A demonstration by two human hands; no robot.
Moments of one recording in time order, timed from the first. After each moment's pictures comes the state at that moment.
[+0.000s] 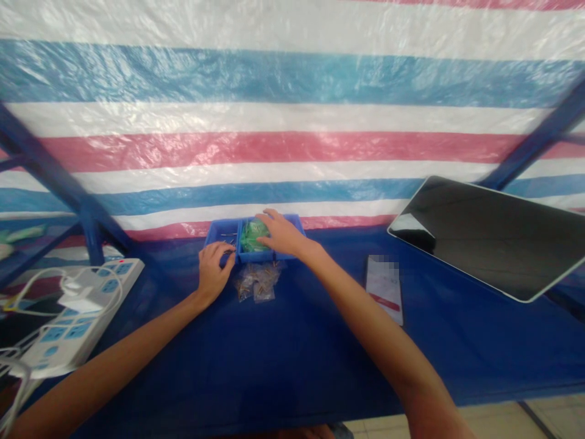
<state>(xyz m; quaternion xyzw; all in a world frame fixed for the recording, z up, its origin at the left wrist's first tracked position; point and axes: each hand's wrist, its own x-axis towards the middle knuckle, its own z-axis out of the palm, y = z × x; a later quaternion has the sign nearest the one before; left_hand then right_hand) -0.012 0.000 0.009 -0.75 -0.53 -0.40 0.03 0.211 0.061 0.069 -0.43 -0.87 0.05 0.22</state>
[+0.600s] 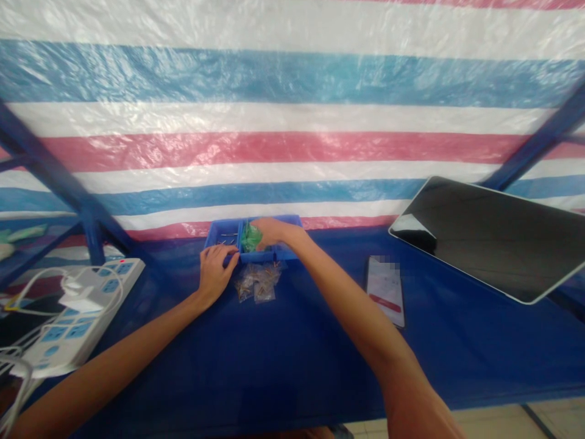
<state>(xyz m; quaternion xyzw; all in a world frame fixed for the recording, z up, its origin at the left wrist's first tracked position) -0.009 -0.001 0.012 -0.77 -0.53 -0.36 0.03 0.187 0.093 0.080 -0.40 -0.91 0.11 0.03</state>
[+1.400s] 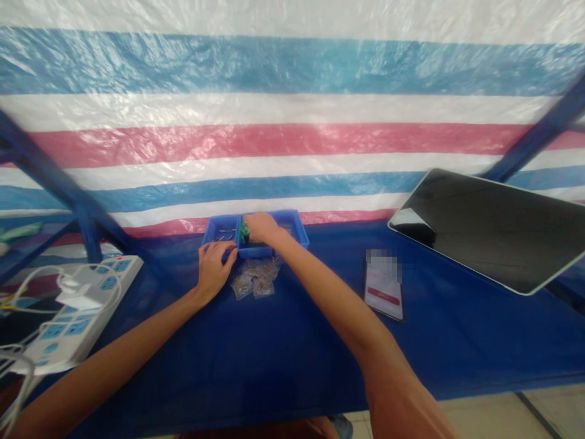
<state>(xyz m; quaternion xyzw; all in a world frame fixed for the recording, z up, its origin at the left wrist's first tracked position) -0.008 0.000 0.011 -0.77 -0.53 -0.35 0.03 0.153 0.092 0.063 -0.50 -0.87 0.00 0.01</state>
